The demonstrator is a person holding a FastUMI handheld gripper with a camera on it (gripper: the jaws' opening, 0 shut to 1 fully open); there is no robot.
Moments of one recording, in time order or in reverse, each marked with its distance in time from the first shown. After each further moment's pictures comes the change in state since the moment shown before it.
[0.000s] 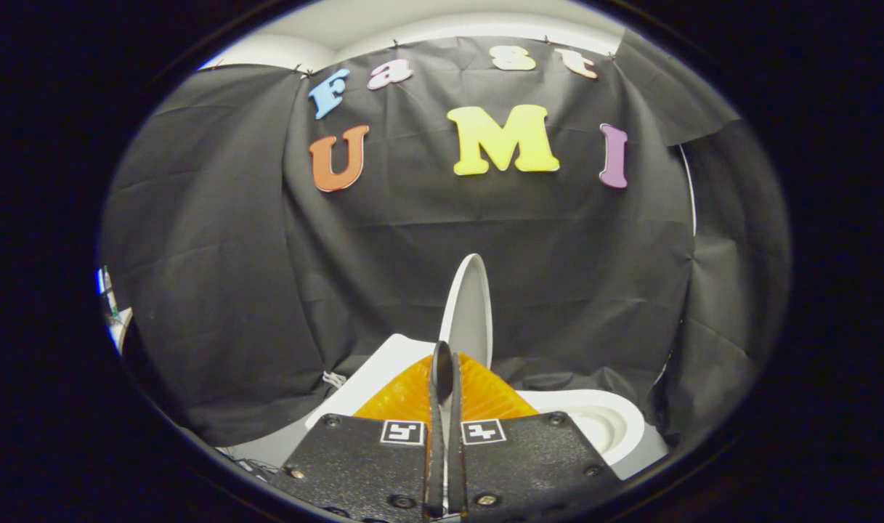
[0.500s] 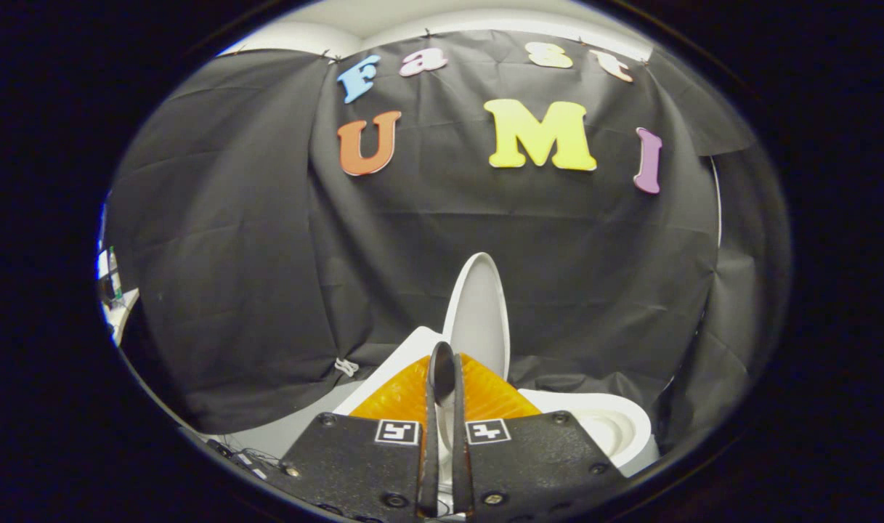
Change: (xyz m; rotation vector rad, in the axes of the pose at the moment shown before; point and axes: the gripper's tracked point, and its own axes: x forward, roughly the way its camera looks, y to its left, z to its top) arm 0.016 0.046 -0.004 -0.101 0.048 0.077
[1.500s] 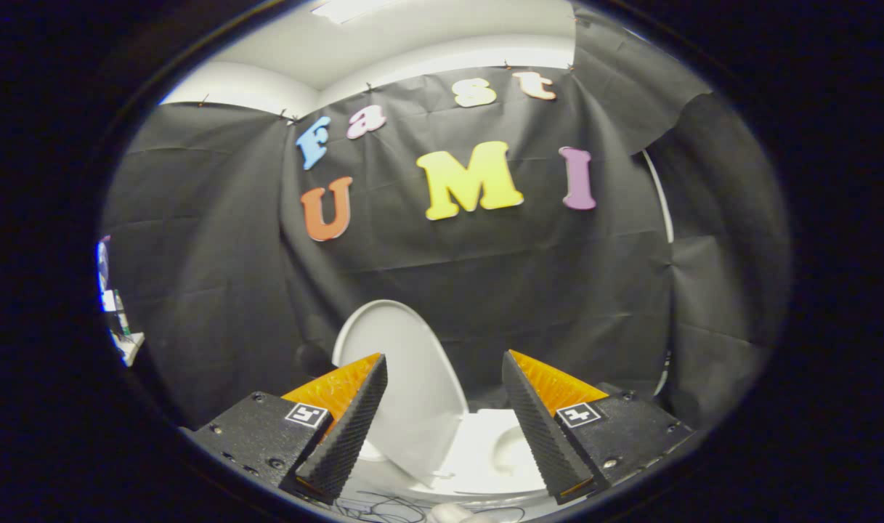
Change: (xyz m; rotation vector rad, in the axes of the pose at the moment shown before) arm -0.114 -0.158 -0.007 0.163 -0.245 -0.120
